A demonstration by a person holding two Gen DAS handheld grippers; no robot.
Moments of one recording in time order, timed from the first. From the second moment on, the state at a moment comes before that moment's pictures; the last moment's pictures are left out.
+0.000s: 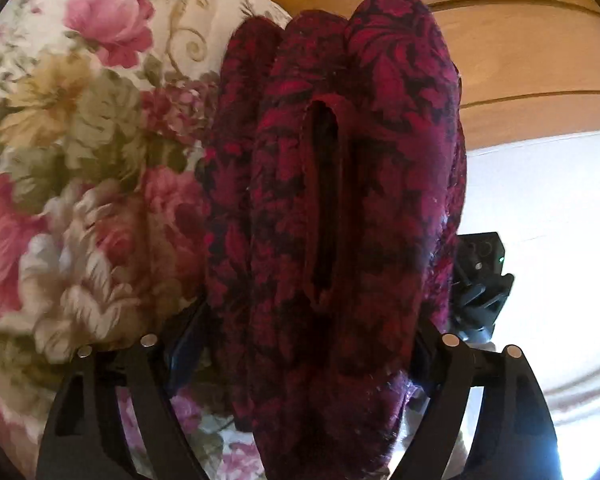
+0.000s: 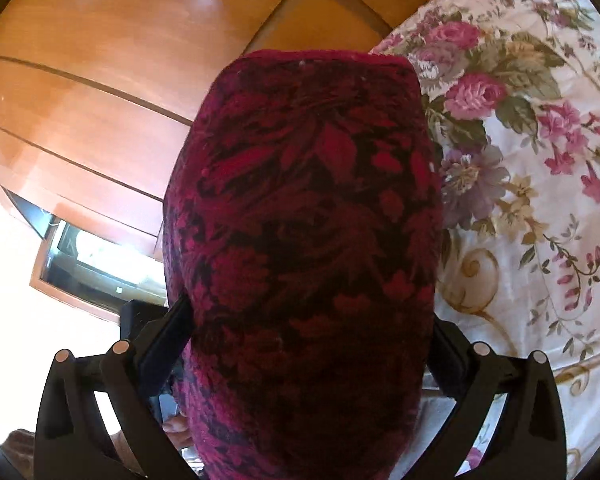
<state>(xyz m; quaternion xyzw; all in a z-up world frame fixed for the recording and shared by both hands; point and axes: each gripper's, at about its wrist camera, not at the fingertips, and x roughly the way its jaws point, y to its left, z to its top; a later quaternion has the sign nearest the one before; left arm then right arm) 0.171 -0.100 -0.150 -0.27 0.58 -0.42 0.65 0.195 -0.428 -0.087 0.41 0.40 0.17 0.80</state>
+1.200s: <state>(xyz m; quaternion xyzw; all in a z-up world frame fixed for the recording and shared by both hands) 0.158 -0.157 -0.049 0.03 0.48 -0.38 0.79 0.171 -0.372 -0.004 0.16 0.39 -0.12 0.90</state>
